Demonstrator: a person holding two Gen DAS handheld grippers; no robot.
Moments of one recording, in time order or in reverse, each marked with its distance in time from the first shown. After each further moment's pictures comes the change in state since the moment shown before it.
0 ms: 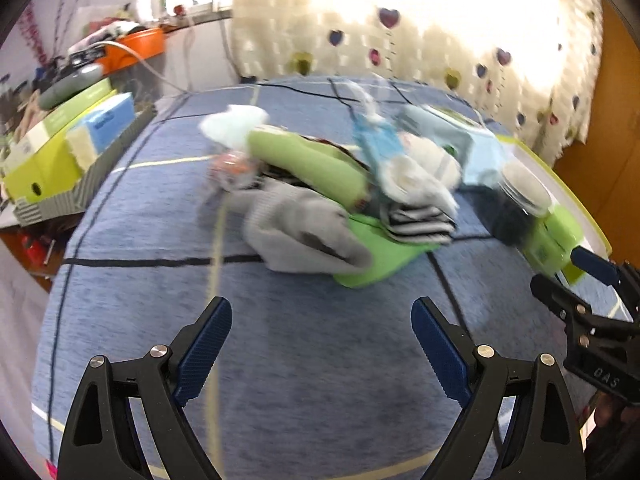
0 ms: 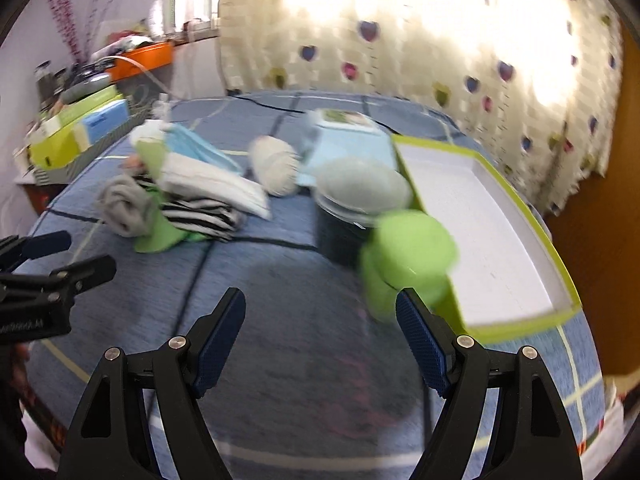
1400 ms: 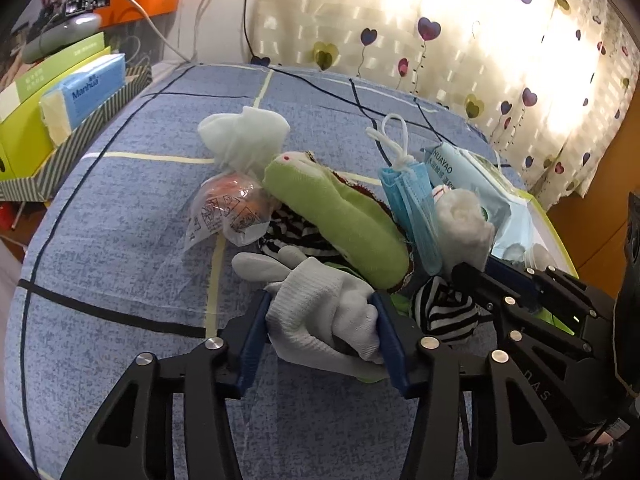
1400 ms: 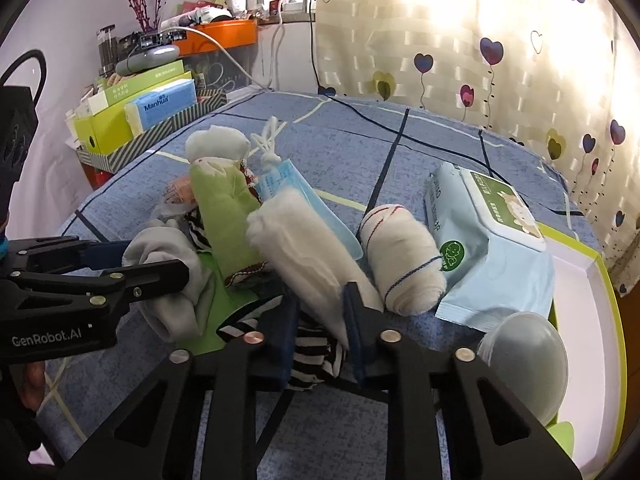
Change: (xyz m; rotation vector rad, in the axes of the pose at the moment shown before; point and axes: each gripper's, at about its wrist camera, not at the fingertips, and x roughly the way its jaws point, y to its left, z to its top) left arm 0.050 0.027 0.054 -0.166 0.063 -0.109; right arm 0.075 0.046 0.074 -0.164 0.020 0.219
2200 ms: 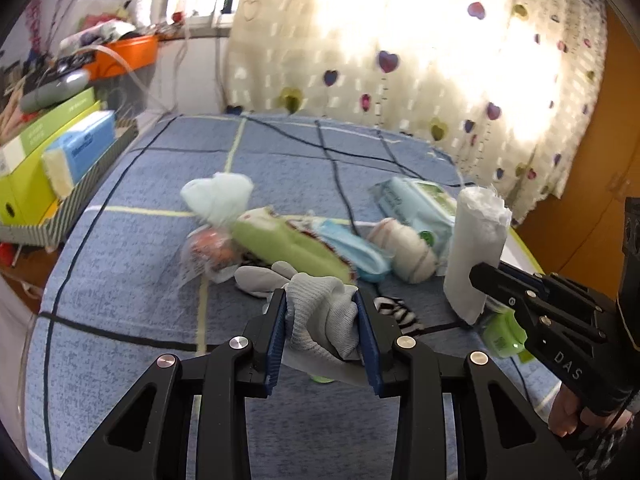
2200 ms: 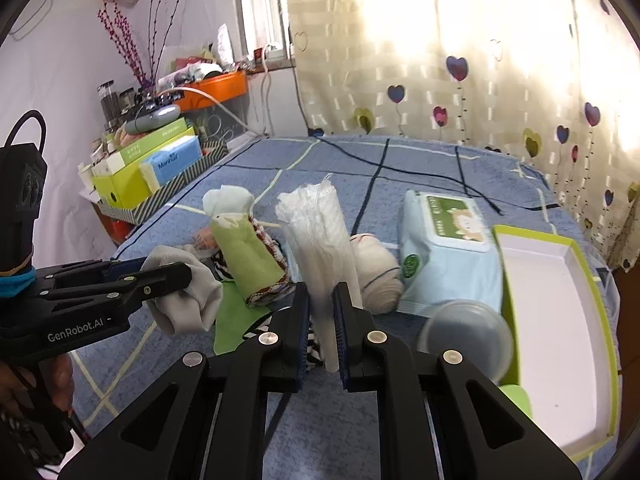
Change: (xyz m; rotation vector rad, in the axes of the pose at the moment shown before) left arm -0.053 -0.032 0.003 0.093 -0.119 -0.058; right arm -0.073 -0.025 -0.001 0.113 -0.116 0.022
